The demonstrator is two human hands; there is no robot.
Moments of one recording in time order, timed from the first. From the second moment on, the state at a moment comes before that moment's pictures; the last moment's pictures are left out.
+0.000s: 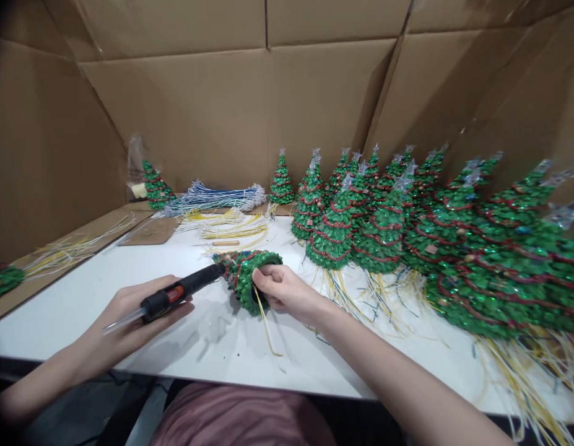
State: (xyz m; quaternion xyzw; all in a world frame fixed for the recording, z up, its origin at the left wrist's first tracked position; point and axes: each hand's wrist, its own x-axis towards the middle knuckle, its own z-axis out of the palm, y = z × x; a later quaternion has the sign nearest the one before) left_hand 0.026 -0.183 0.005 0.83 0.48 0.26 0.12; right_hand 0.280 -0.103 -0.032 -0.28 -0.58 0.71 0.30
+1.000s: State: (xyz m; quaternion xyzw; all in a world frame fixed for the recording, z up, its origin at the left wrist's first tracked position) left_hand 0.018 -0.182 -0.010 0.83 0.51 0.22 0.07; right_hand 0.280 -0.102 -0.033 -0.28 -0.58 0.71 0.29
